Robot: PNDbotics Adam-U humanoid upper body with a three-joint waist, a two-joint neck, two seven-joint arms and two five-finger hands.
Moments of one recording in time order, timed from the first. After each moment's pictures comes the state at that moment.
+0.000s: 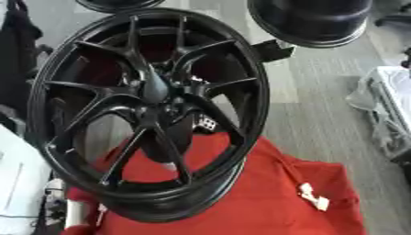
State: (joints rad) left arm -0.59 1.02 0.09 -1.25 -0.14 0.05 -0.54; right arm -0.08 -0.45 -0.16 -1.79 -0.21 -0.11 -0.34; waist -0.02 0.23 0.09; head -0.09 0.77
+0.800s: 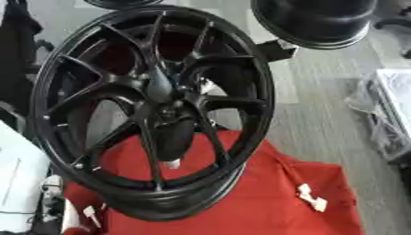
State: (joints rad) left arm -0.37 0.62 0.19 -1.51 0.50 -0.04 0.23; right arm -0.09 -0.43 -0.17 -1.79 -0.21 -0.12 -0.37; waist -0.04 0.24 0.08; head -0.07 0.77
